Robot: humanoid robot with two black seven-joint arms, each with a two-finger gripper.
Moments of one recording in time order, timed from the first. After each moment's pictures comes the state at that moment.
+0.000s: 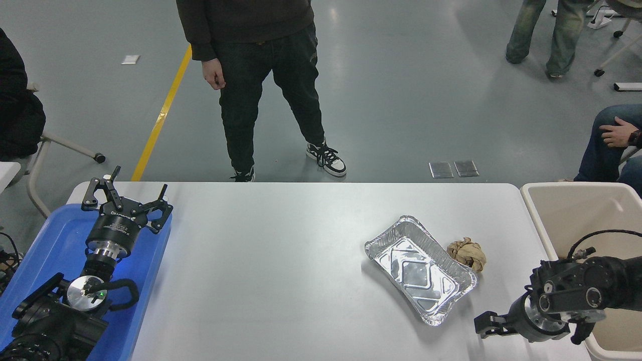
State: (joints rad) left arm -0.53 0.22 -1.14 -0.31 -0.11 -0.79 -0.17; right arm 1.17 -0.46 -0.96 1.17 -0.51 0.18 -0.15
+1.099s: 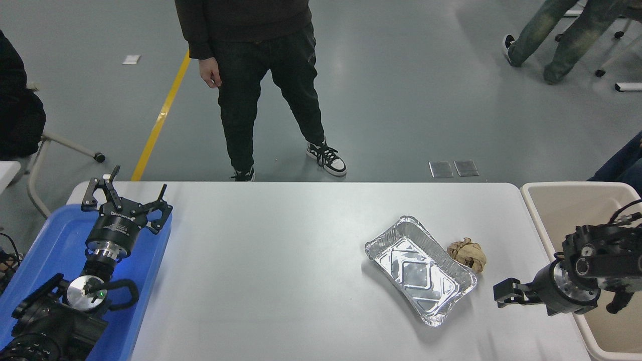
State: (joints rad) left arm -0.53 0.22 -1.14 -0.31 -0.11 -0.79 -0.17; right arm 1.51 -0.69 -1.03 1.37 -0.50 0.29 -0.15
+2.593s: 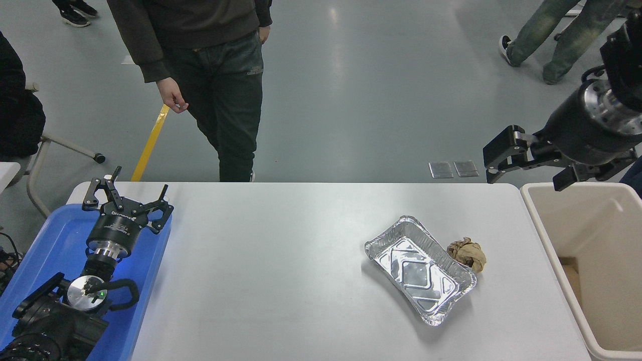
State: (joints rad) left arm -0.53 0.22 -1.14 -0.31 -0.10 -0.79 -0.16; right arm 2.45 -0.35 -1.39 1.60 0.13 0.63 -0.16
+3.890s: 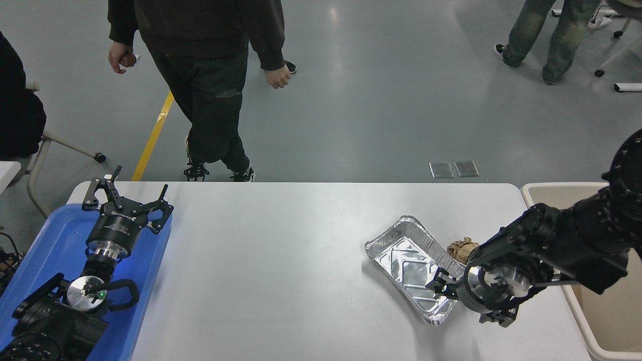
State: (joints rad) left arm -0.53 0.22 -1.14 -0.31 -0.10 -0.79 -0.17; right arm 1.47 -0.15 -1.13 1.36 0.32 -0.09 -0.24
